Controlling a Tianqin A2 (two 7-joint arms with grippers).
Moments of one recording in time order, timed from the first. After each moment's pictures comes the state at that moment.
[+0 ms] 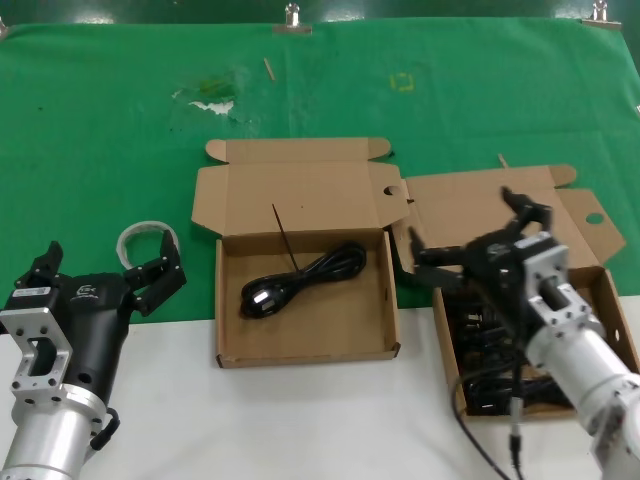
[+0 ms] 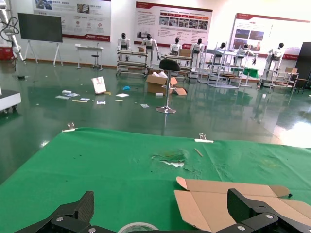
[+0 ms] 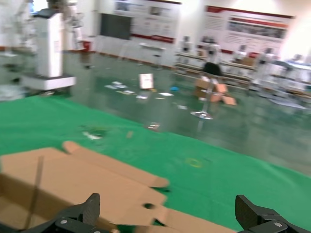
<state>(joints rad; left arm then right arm) 0.00 -0.17 1.60 -1.60 -1.80 0.00 0.00 0.22 0.25 -1.74 1.35 1.73 -0.18 -0.16</state>
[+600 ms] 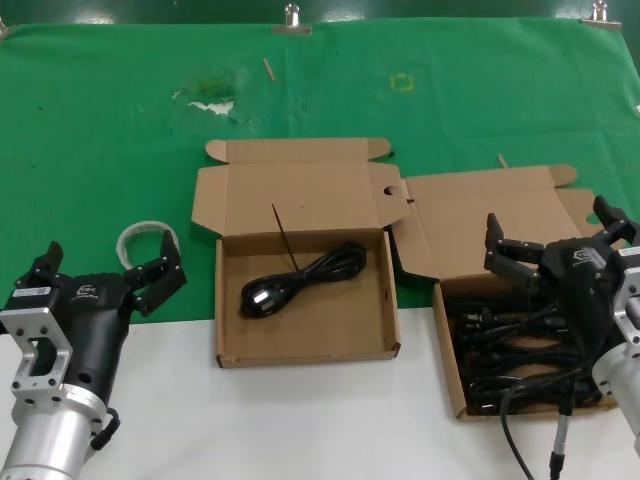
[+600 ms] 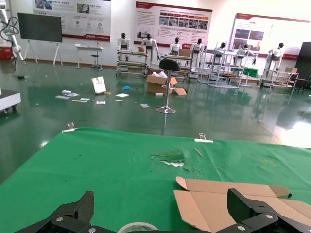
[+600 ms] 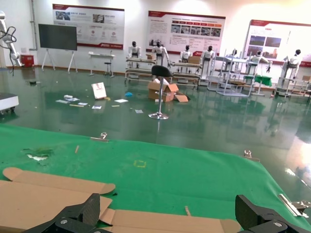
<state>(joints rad) 0.00 -0.17 1.60 -1.60 -1.80 0.00 0.00 0.04 0.29 -1.62 1.55 1.79 -0.03 -0.03</state>
